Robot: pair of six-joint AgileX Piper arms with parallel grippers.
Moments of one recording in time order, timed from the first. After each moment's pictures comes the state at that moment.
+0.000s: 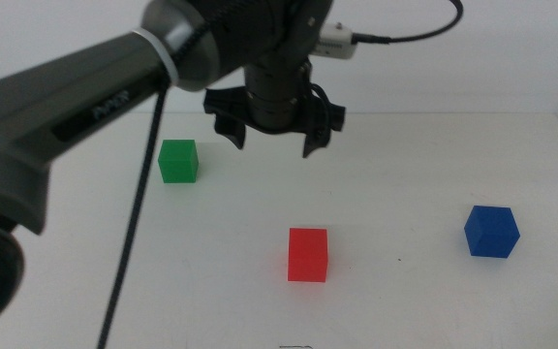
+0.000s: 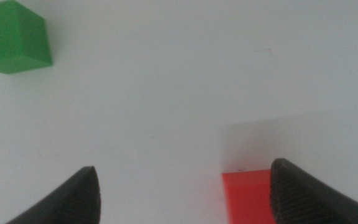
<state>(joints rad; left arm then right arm) -0.68 1.99 -1.94 0.24 1.24 -0.54 0.09 -0.01 0.02 -0.18 0.37 0.26</state>
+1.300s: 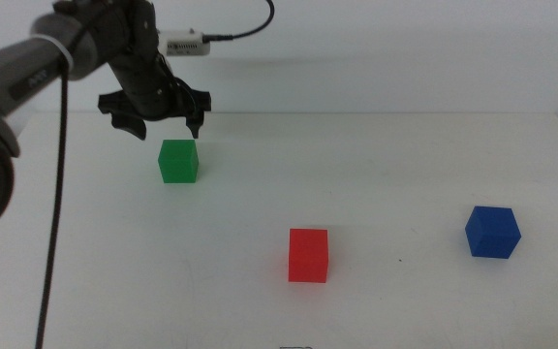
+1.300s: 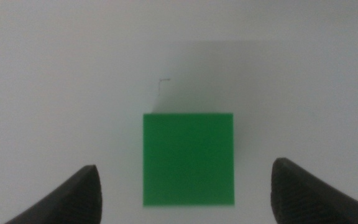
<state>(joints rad) -0.21 2.17 -1.94 0.04 0.98 -0.23 0.09 -0.01 0.02 -0.18 0.37 0.26</state>
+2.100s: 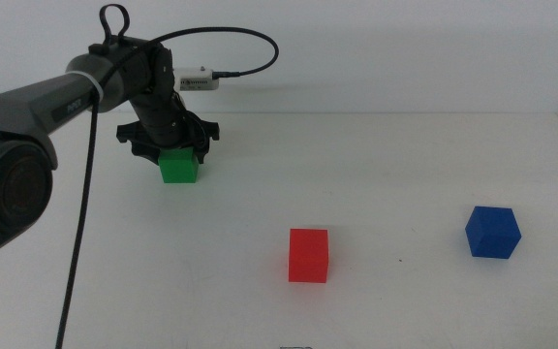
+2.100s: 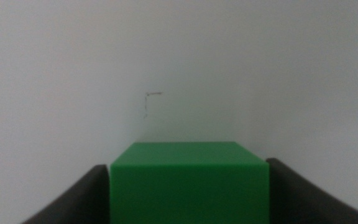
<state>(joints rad) -0.21 2.31 -1.95 0.03 0.87 -0.23 0.09 -0.01 0.02 -0.18 0.37 0.26</state>
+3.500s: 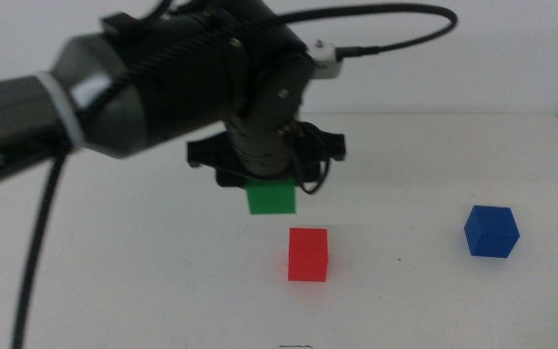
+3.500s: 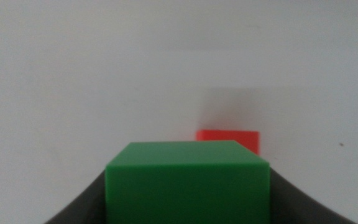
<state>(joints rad) -0.79 1.73 -1.53 0.31 1.04 -0.88 0.09 -0.01 0.02 -0.18 0.37 0.26</state>
